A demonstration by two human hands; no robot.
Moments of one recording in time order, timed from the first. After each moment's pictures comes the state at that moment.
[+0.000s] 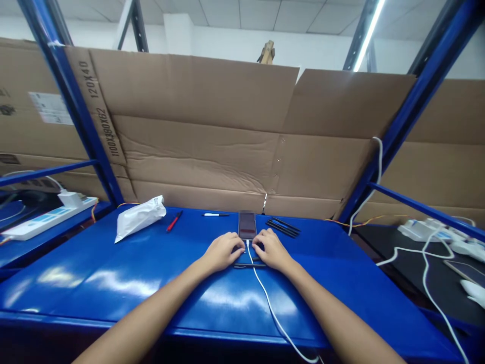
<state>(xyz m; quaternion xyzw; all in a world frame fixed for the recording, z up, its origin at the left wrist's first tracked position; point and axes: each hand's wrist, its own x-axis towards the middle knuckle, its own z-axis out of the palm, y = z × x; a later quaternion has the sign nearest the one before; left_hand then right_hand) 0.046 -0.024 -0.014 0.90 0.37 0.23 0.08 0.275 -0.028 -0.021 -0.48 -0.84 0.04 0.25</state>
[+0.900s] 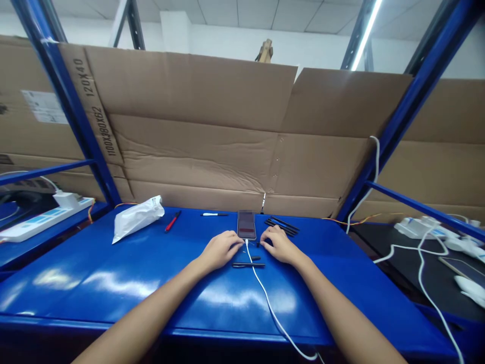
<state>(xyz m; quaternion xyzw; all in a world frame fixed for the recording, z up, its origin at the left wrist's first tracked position) 0.042 -0.023 -0.012 0.89 0.36 0.25 0.09 0.311 -0.018 -0.013 -0.47 -0.85 0.06 0.22</state>
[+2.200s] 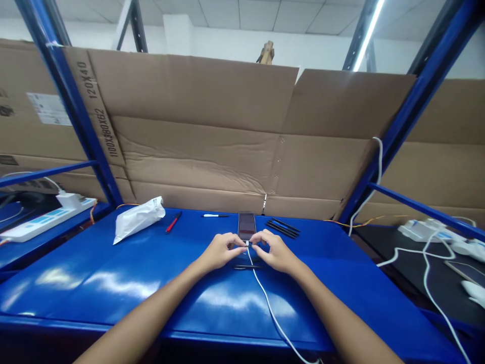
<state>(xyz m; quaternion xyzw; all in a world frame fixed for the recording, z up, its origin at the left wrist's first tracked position) 0.042 -0.023 -0.013 0.83 0.35 0.37 0.25 0.277 -0.051 0.015 -0.38 -0.85 0.16 0.34</state>
